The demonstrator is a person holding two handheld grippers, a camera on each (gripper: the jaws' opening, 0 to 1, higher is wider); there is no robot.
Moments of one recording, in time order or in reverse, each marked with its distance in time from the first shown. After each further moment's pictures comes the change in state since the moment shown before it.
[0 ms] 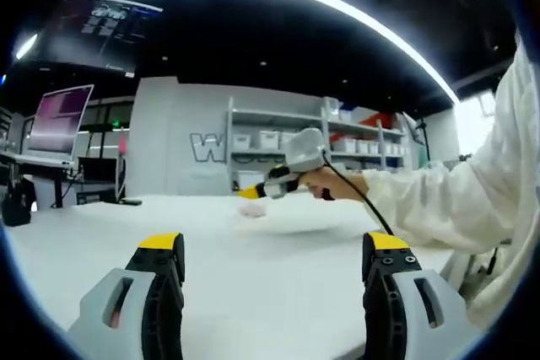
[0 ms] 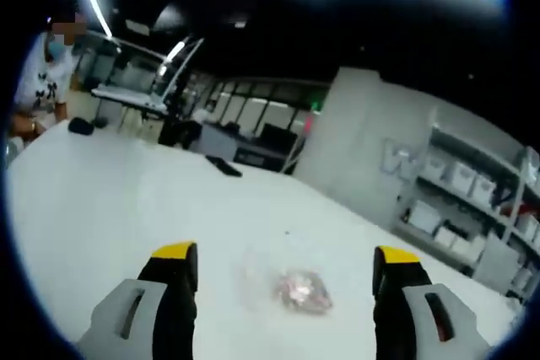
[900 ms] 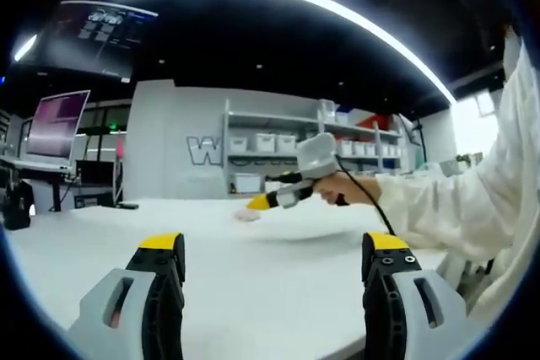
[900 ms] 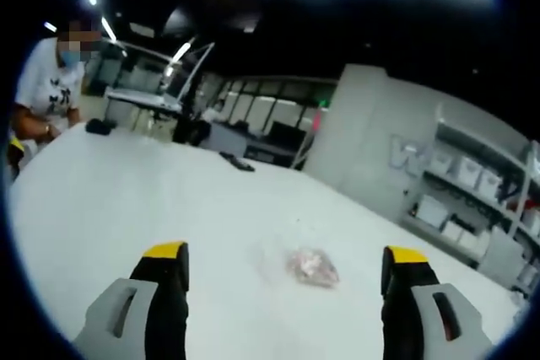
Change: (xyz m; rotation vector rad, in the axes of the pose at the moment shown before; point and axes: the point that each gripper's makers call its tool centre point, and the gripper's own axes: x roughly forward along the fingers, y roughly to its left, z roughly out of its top) left arm -0.005 -0.013 0.007 0.004 -0.011 -0.016; right arm -0.045 0.010 -0.014 0.022 0.022 0.047
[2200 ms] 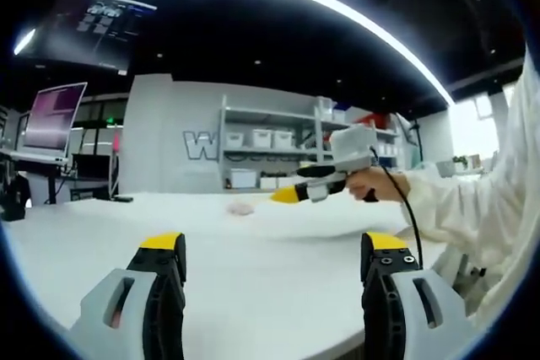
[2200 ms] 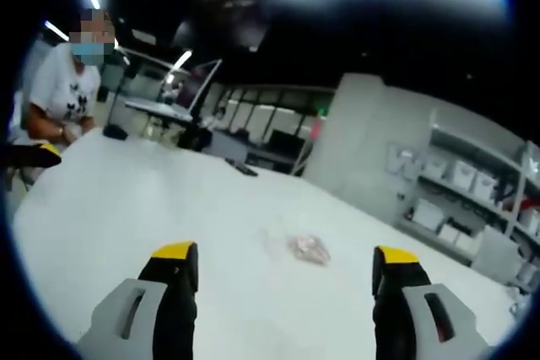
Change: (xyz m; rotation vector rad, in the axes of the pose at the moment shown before) left arm 0.002 -0.008 -0.009 -0.021 0.022 -0.019; right arm -0.073 0.000 -0.006 0.000 -0.044 -0.009
